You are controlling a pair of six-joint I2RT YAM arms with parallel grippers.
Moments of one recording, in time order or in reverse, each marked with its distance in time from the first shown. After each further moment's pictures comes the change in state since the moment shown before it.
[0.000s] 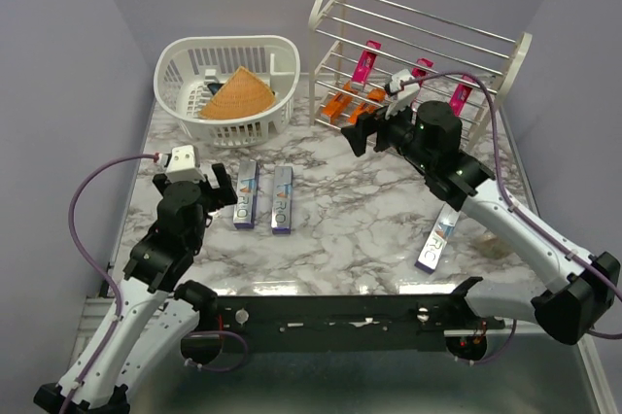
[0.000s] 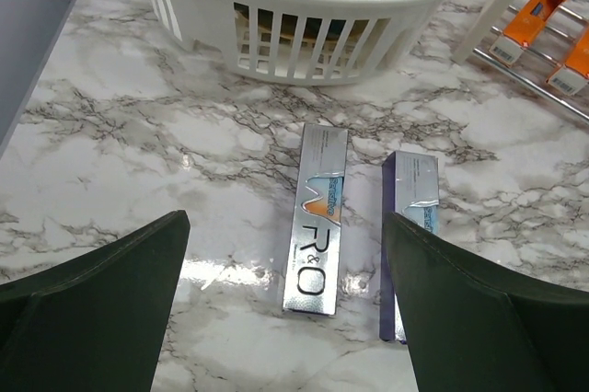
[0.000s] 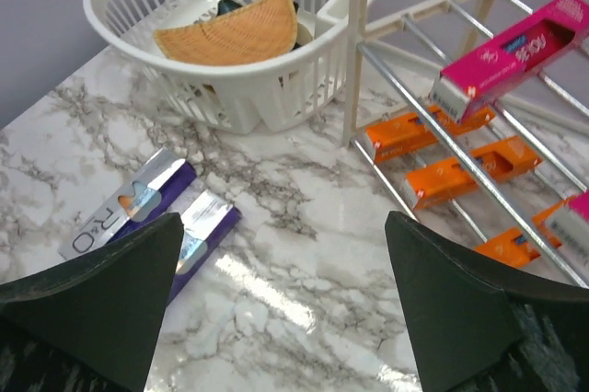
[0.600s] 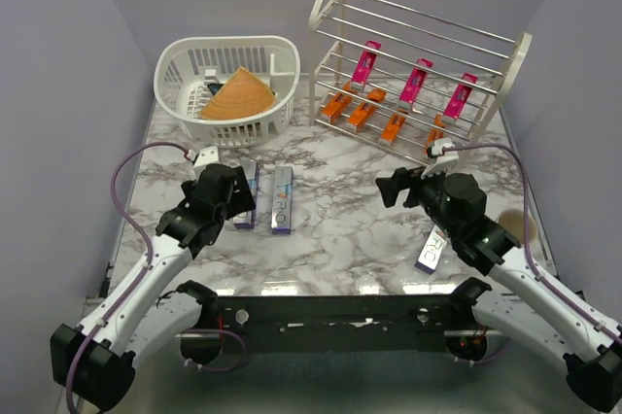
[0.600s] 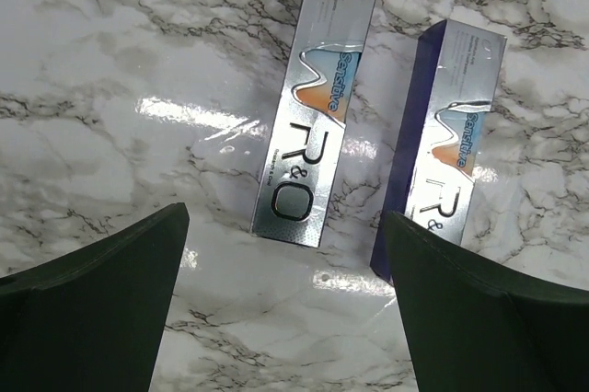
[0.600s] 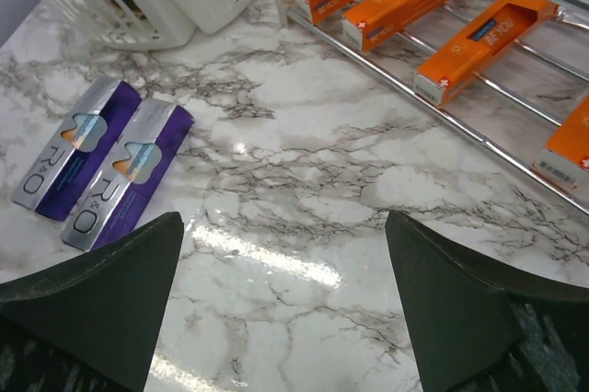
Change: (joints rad) left arm 0.002 0.292 -0.001 -0.124 0.096 -0.250; right arm 0.000 -0.476 -0.559 -0.012 0.186 0.203
